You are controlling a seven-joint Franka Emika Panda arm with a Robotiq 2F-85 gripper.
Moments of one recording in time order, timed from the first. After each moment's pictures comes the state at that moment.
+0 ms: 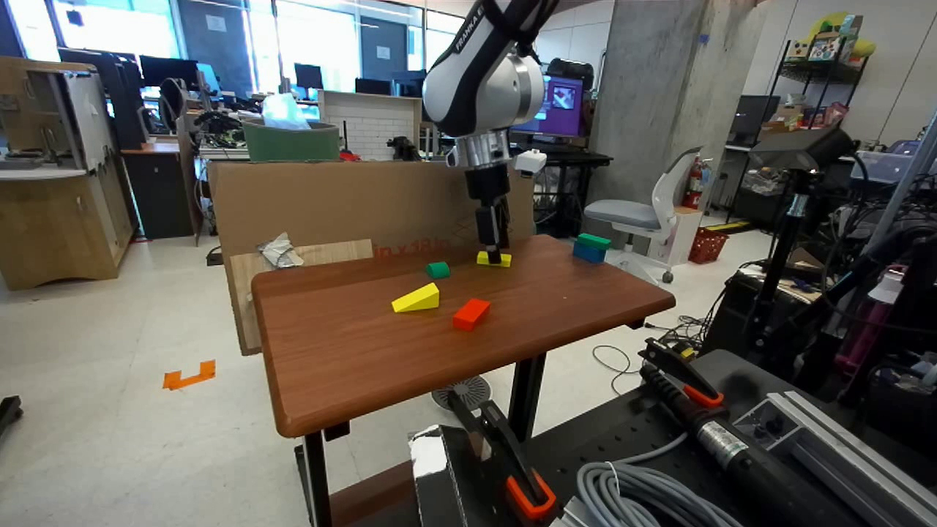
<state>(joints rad) -0.06 0.88 0.02 -1.41 -0.25 2.08 -0.73</state>
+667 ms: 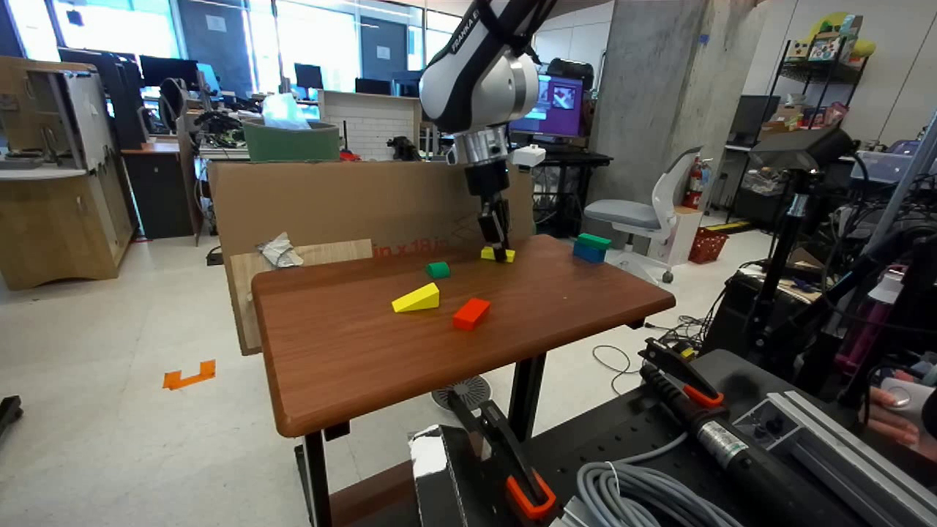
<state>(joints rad) -0.05 0.91 0.01 -1.32 -0.26 2.00 -0.71</state>
